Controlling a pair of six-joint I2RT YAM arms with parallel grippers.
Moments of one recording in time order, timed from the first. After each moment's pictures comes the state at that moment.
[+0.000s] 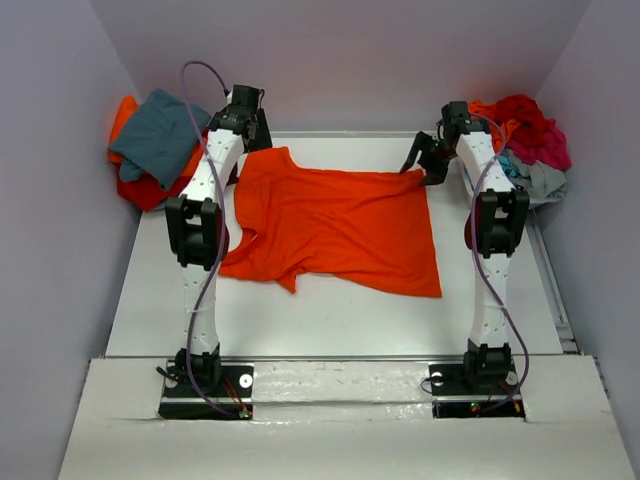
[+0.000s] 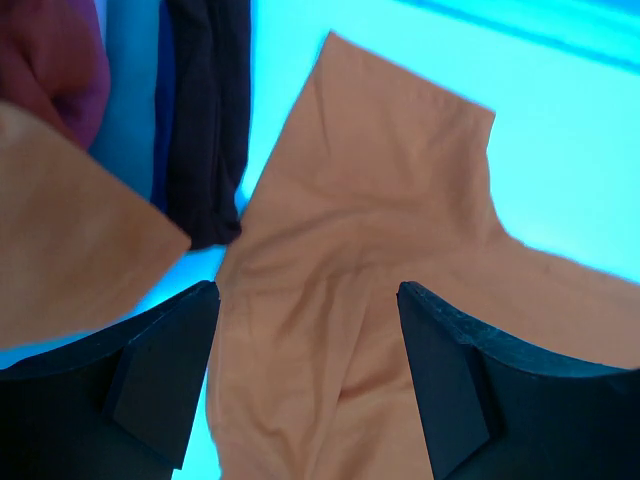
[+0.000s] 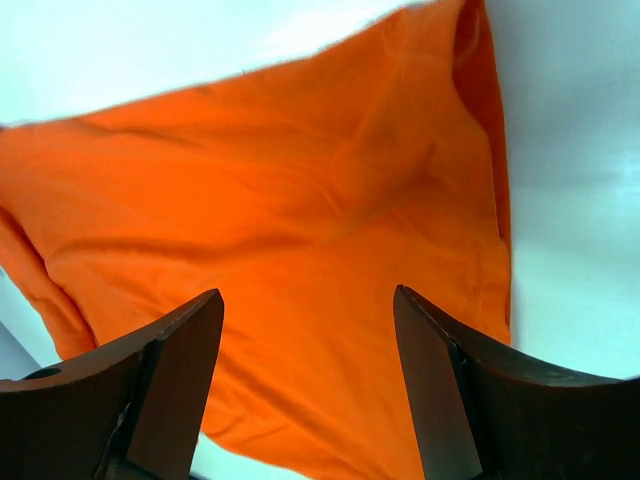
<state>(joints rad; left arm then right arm) -0.19 2.31 2.32 -0.80 -0.27 -0.35 0.03 2.47 2.40 -1.05 -0.35 0.47</state>
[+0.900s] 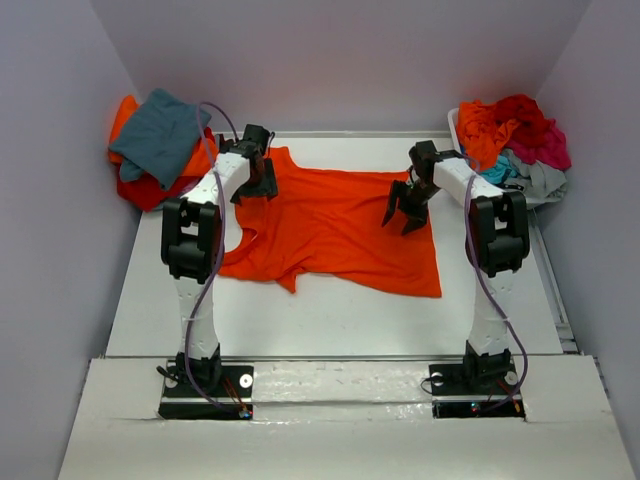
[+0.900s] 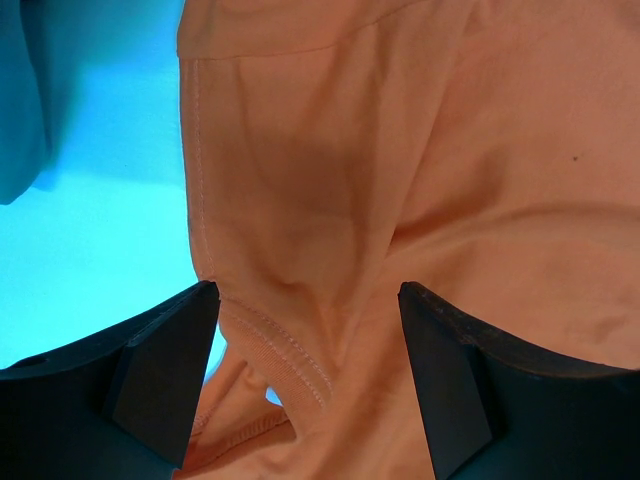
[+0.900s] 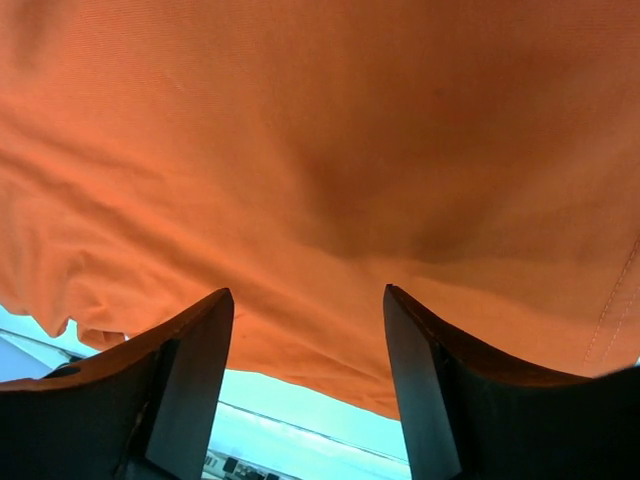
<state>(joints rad) -0.24 2.11 1.79 -0.82 -0.23 -0.41 0.19 2.15 1.74 -0.98 -0.33 0.47</state>
